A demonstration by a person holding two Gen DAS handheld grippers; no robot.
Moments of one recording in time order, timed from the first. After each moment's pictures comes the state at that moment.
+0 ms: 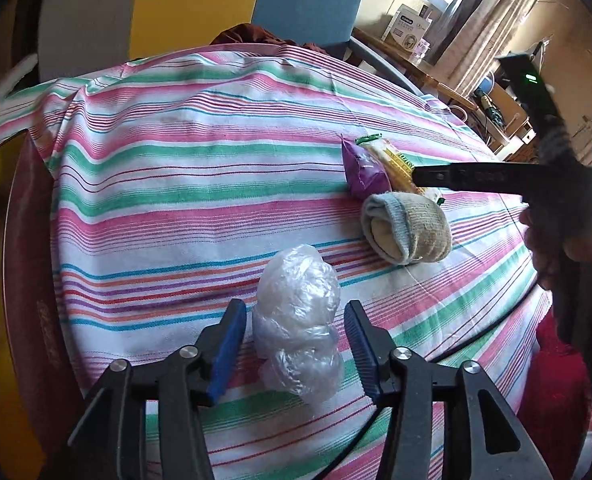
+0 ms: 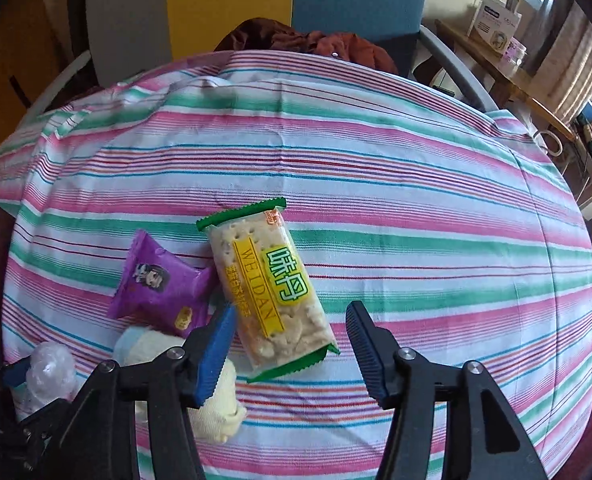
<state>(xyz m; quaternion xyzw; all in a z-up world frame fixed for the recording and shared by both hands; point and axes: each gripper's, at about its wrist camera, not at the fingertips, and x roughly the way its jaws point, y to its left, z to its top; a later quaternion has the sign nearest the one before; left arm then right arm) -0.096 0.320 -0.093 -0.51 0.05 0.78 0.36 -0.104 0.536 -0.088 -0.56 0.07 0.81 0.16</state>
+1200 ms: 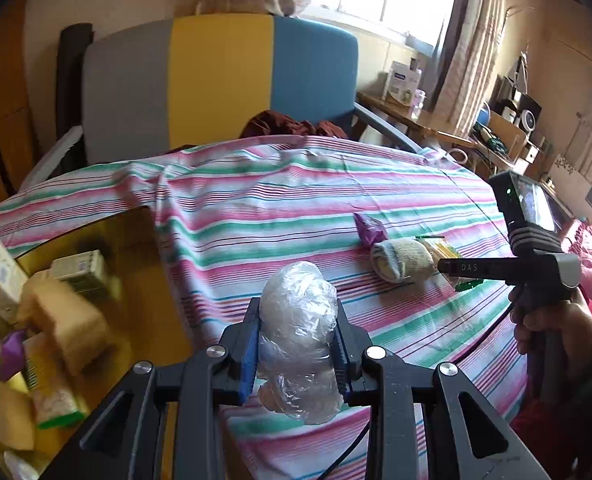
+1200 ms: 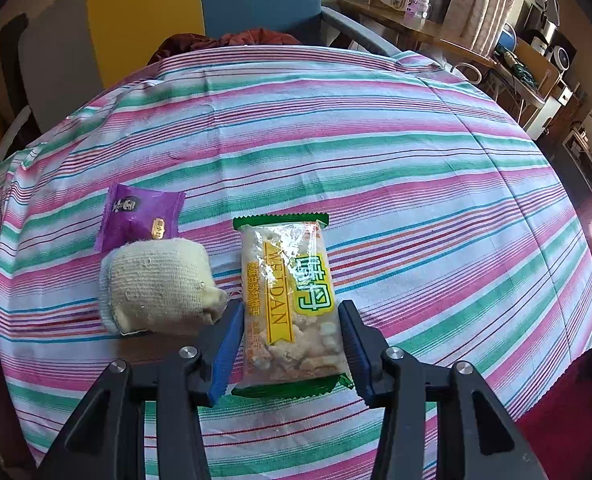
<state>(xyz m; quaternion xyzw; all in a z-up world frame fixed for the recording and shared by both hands) -0.052 0.231 -0.012 -0.38 0.06 0.86 0.33 -0.025 0.513 -0.094 -0.52 0.16 0.79 0.29</state>
